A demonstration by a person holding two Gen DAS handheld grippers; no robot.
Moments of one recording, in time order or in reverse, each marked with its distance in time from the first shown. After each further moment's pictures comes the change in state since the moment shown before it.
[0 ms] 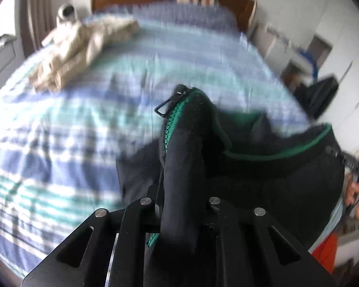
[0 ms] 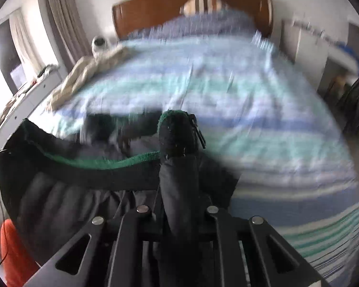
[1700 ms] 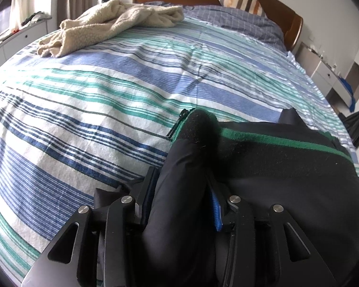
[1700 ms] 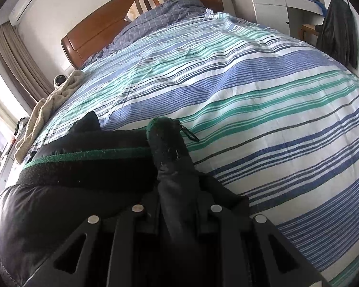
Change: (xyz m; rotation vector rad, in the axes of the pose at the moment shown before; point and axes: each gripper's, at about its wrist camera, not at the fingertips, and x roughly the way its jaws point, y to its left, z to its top) left arm 0.164 0.043 -0.032 -0.155 -0.033 0.184; right arm 0.163 -0.062 -0.063 0.358 0.013 0.012
